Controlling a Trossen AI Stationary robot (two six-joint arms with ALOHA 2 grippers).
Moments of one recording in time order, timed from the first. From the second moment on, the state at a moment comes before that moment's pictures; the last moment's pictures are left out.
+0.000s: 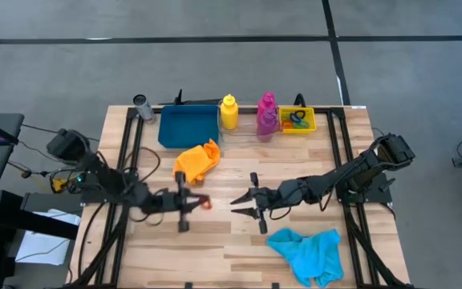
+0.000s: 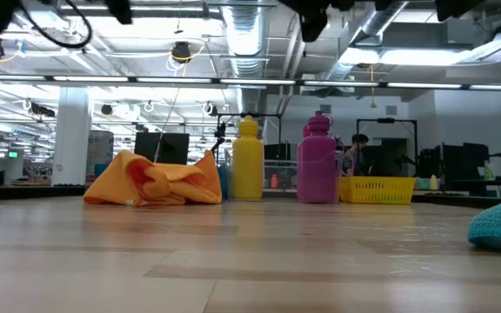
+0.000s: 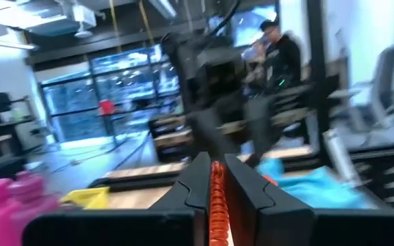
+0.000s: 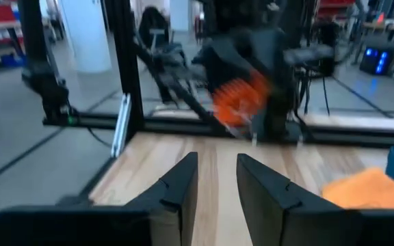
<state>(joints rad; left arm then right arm) -0.55 1.38 0.42 1.20 -0.65 0.31 0.34 1.58 0.83 0.66 0.19 0.04</state>
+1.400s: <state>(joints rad) -0.28 1.58 0.71 1.01 -0.37 0.47 0.28 1.58 0.82 0.67 0.27 0.05</state>
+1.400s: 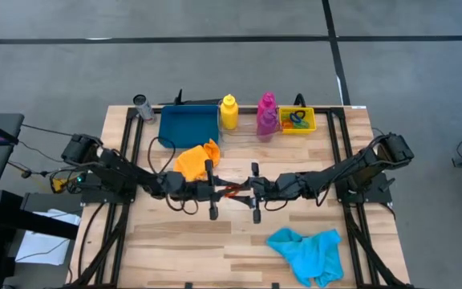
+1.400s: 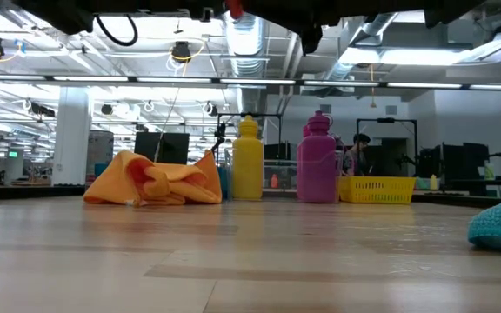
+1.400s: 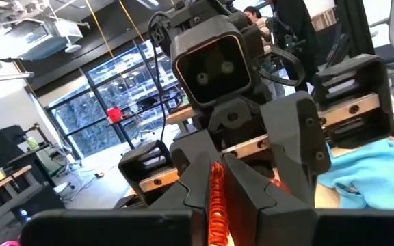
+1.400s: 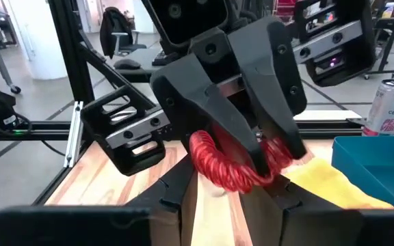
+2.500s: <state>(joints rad) -0.26 1.56 0.71 1.01 -0.40 0.55 0.28 1.58 0.83 0.56 0.36 0.05</state>
